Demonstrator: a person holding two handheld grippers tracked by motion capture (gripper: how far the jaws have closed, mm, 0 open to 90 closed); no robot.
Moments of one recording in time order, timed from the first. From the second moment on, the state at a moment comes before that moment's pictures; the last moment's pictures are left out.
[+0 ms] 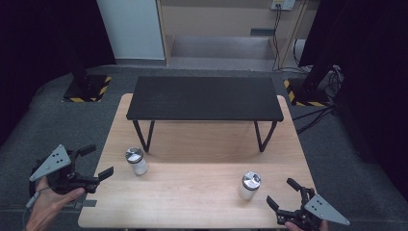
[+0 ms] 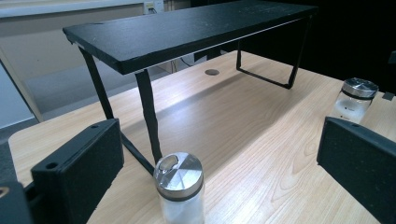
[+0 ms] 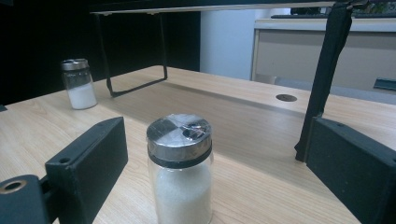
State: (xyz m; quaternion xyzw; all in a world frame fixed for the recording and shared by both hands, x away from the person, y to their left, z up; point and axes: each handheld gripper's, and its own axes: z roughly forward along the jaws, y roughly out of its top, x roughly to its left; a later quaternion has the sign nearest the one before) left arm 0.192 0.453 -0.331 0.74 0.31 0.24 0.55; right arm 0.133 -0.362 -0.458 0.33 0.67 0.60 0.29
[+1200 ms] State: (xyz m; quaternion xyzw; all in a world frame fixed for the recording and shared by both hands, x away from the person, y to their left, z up) left arm 0.211 0.472 -0.372 0.76 0.30 0.22 0.53; right arm 0.133 -0.363 -0.458 0.33 0.67 0.60 0.29
